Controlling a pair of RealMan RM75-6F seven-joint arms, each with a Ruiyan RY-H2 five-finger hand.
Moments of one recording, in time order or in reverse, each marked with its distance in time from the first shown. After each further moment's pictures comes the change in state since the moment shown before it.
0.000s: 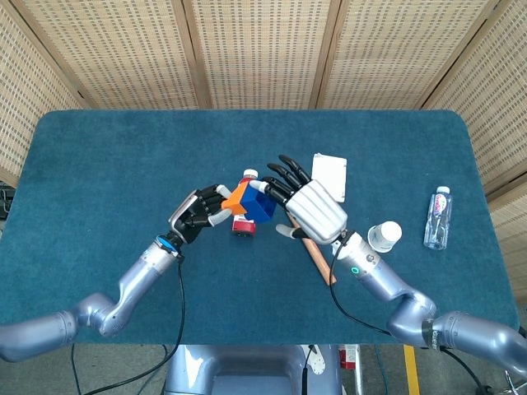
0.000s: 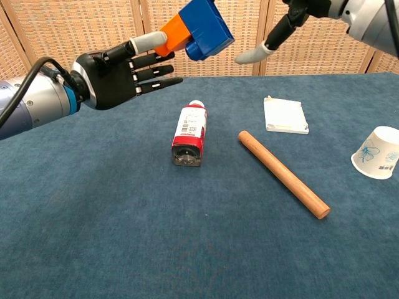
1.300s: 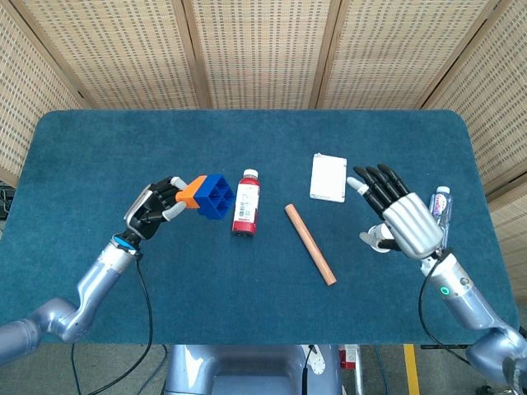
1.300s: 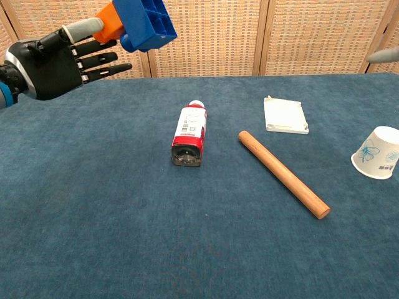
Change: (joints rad) left arm 0.098 0.126 0.073 0.034 0.100 0.137 -0.126; right arm -0.282 0.225 -0.062 0.067 -0.104 0.202 0.219
